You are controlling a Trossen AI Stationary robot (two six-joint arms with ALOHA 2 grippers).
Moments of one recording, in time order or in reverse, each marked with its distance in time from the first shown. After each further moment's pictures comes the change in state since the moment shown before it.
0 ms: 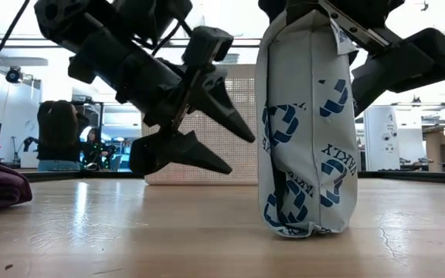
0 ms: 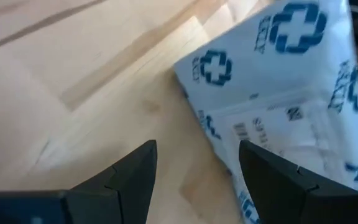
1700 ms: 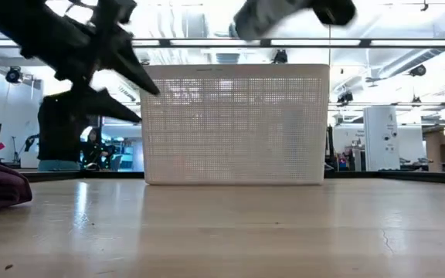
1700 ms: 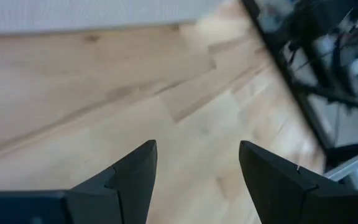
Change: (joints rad) left arm -0.169 -0.530 -0.286 -0.306 -0.445 -0.218; right arm -0.154 -0.279 0.093 -0.111 0.350 -0.506
